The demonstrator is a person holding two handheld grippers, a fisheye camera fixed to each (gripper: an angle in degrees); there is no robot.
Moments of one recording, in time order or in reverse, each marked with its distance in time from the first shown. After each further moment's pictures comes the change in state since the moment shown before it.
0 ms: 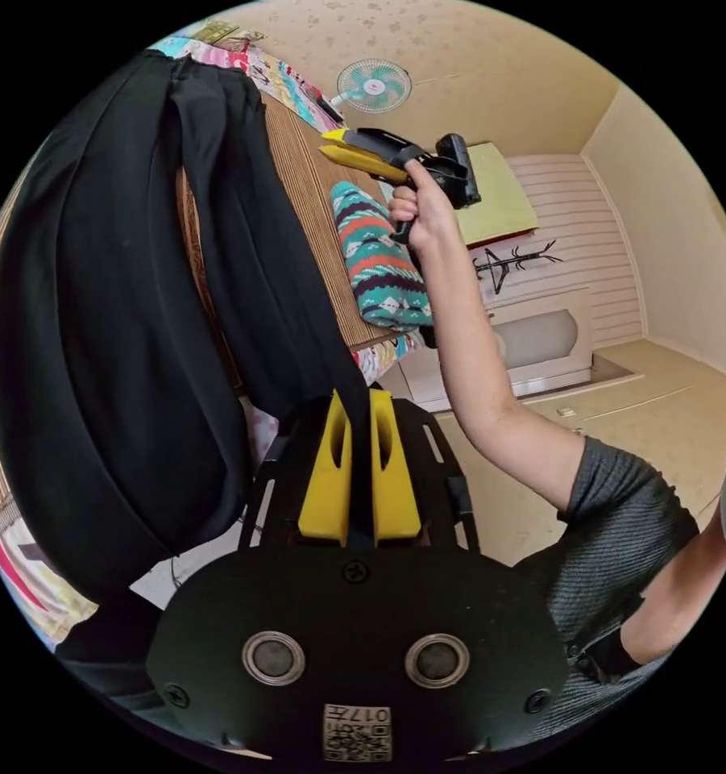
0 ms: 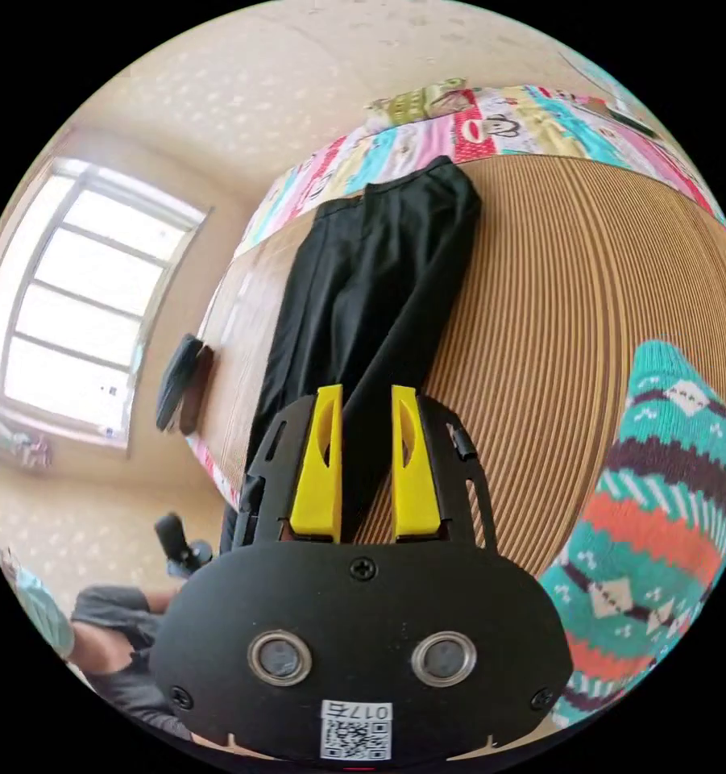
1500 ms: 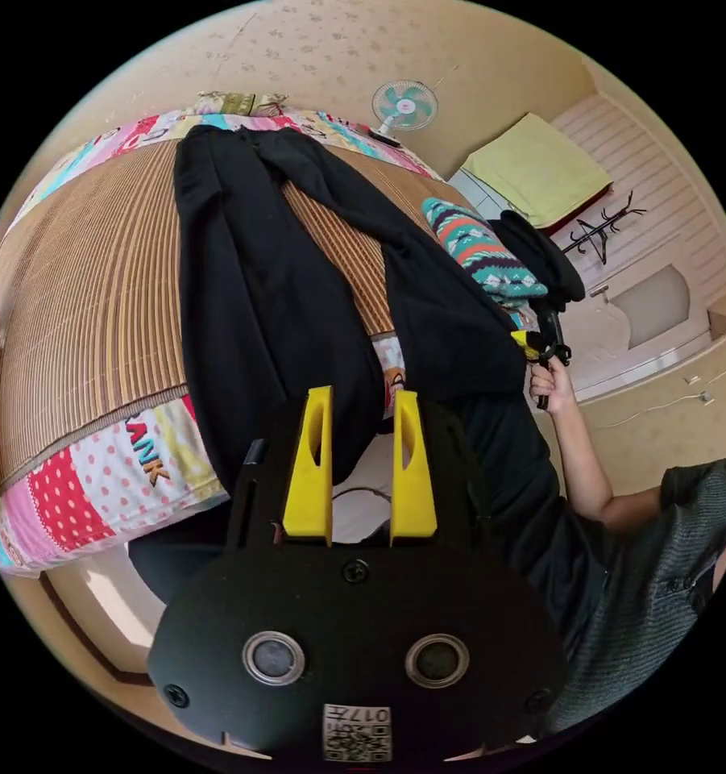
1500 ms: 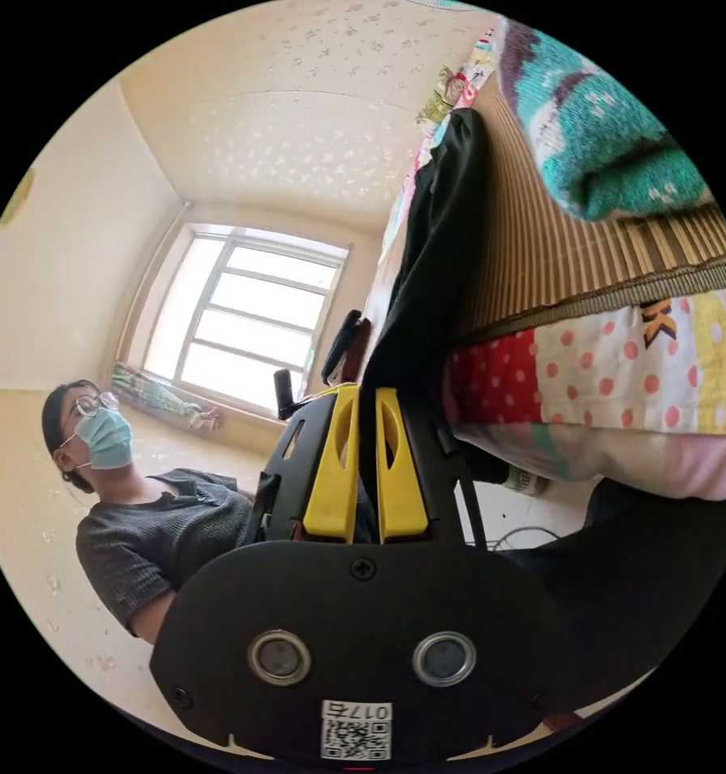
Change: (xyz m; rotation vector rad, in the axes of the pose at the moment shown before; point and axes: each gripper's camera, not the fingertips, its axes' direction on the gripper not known) left arm 0.050 0.044 0.033 0.020 -0.545 0.101; right arm 0.142 0.316 -0.192 0.235 -0.958 -0.163
